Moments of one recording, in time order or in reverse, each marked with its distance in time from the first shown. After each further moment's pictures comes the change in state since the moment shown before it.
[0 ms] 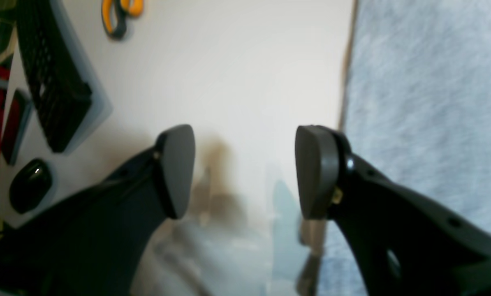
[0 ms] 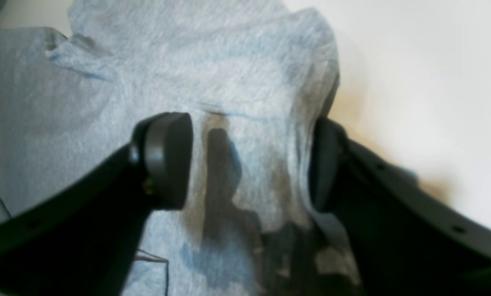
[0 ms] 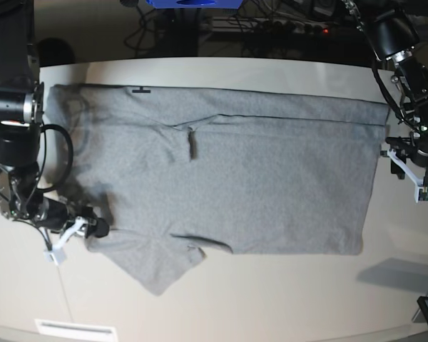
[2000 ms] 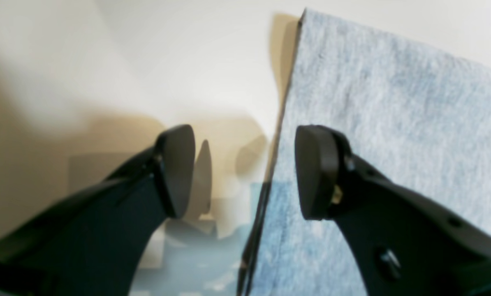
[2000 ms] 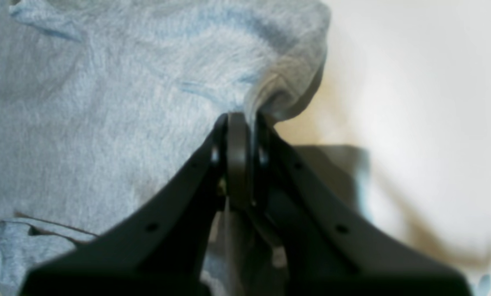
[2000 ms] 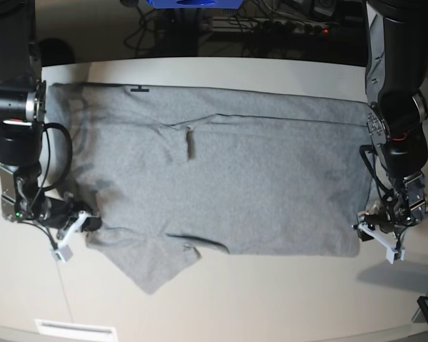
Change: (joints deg) left arm -44.3 -2.1 13.6 -71.1 0.0 0.6 -23.6; right arm -0.5 -0.5 -0.2 2.3 -8.6 0.0 0.1
